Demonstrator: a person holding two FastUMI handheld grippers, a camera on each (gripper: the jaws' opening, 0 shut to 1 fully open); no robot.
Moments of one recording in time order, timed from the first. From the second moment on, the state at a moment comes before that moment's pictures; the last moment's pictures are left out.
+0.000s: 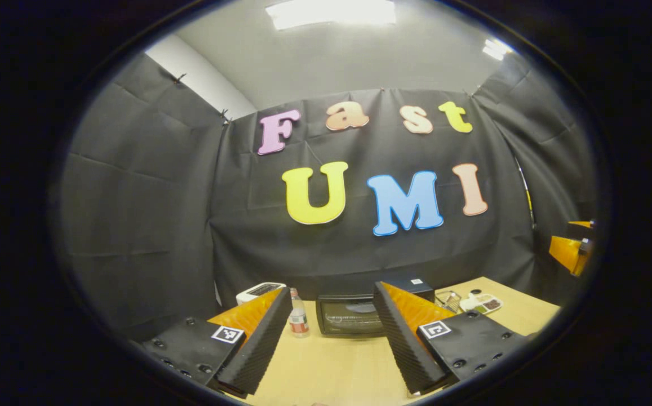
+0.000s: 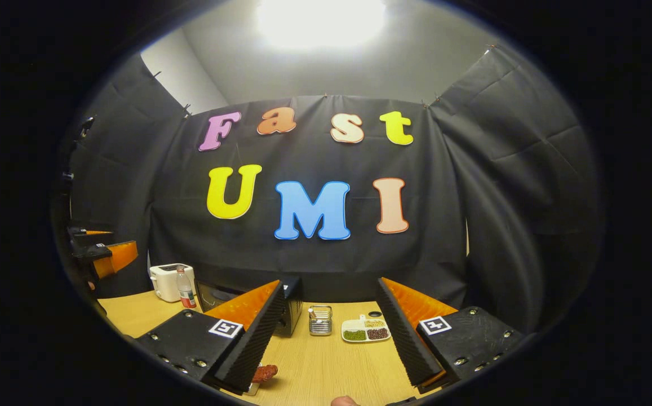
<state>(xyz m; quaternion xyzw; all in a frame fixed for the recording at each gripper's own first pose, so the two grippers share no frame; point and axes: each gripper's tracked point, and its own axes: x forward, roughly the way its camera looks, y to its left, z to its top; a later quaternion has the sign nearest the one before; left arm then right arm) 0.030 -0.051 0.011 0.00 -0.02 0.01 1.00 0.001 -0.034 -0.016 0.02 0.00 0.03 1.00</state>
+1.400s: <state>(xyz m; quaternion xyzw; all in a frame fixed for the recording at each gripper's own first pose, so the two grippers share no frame) 0.294 -0.111 -0.113 0.00 0.06 -0.10 0.99 0.051 -0.039 -0.020 -0.03 0.03 -0.12 0.99</state>
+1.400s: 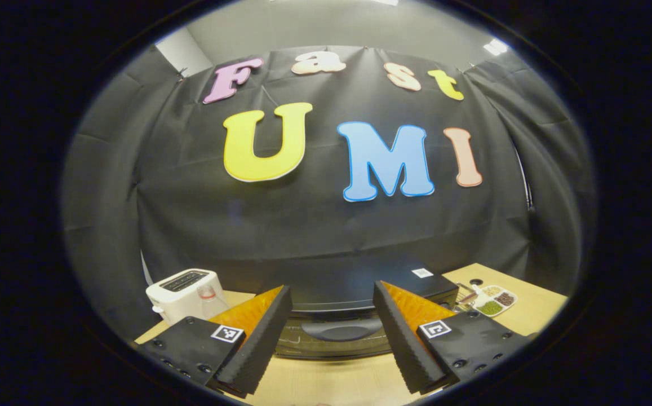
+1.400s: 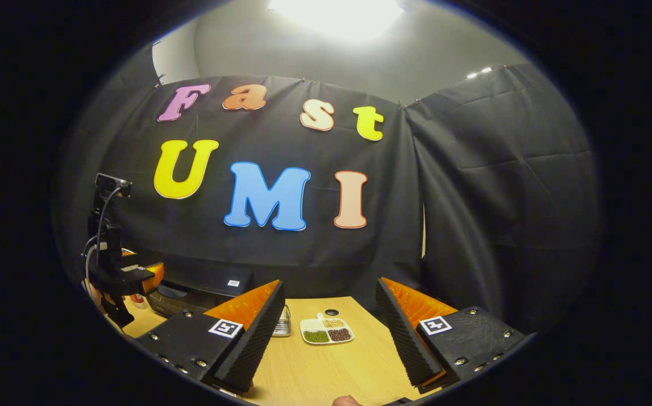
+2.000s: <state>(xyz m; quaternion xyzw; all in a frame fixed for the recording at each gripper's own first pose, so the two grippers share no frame) 0.340 -0.134 -0.178 0.01 0.10 -0.12 0.99 0.031 -0.046 -0.032 -0.04 0.06 -0.17 0.98</state>
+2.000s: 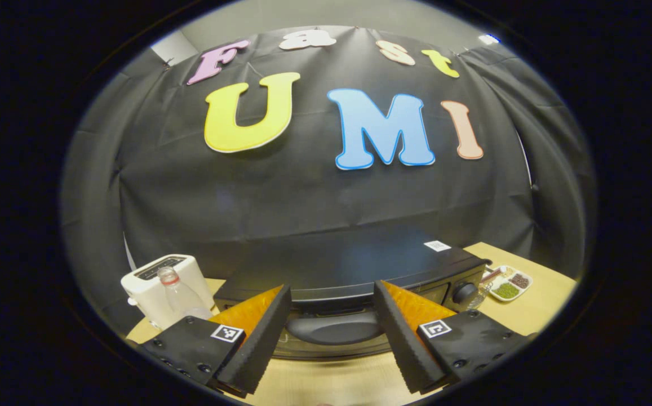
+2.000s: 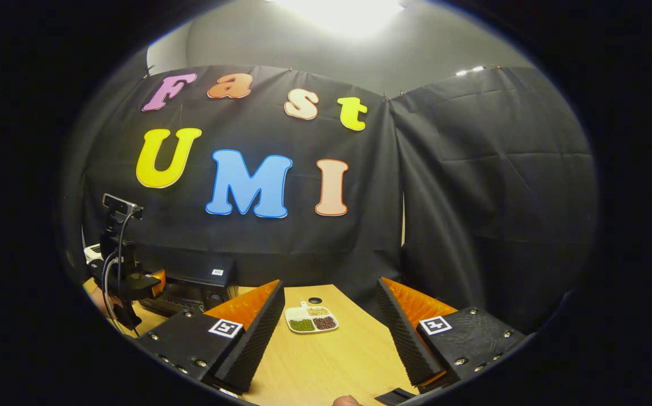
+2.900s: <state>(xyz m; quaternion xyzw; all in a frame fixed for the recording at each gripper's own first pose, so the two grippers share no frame) 0.299 -0.132 -0.198 -0.01 0.11 -0.10 0.99 0.027 -0.048 -0.026 -0.05 0.05 -0.14 0.99</state>
